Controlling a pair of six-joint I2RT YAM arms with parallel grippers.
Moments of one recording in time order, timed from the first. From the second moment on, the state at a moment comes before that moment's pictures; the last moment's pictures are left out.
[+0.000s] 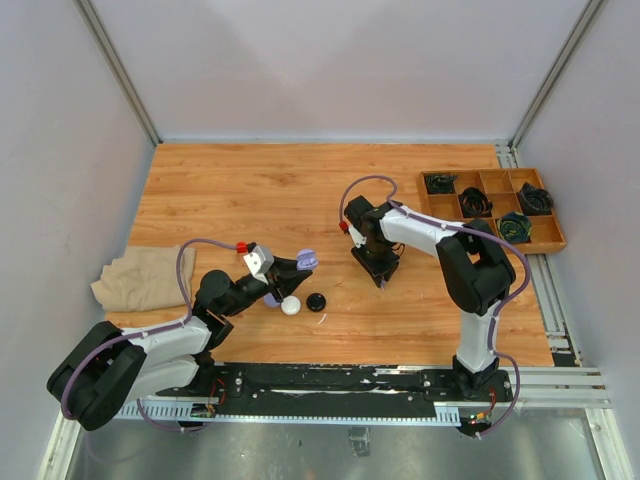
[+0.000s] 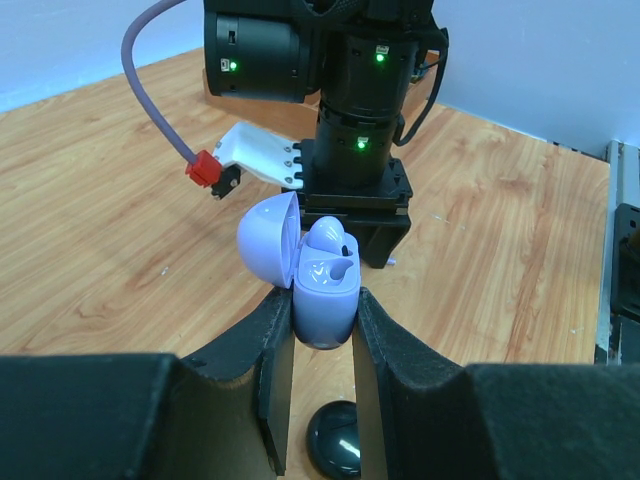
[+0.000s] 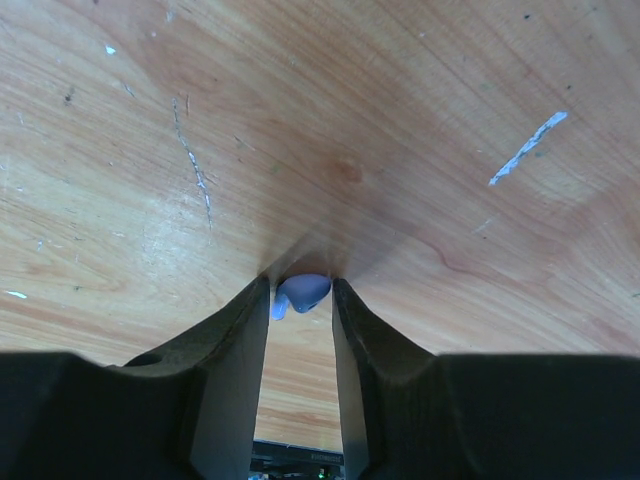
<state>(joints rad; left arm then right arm) -0.61 1.08 0.12 1.09 0.40 -0.15 0.62 1.92 1.30 -0.90 0.04 -0.01</state>
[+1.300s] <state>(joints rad) -0.61 1.07 0.06 1.20 0.36 -0.14 0.65 1.47 1.25 -0.69 -0.11 -0.01</state>
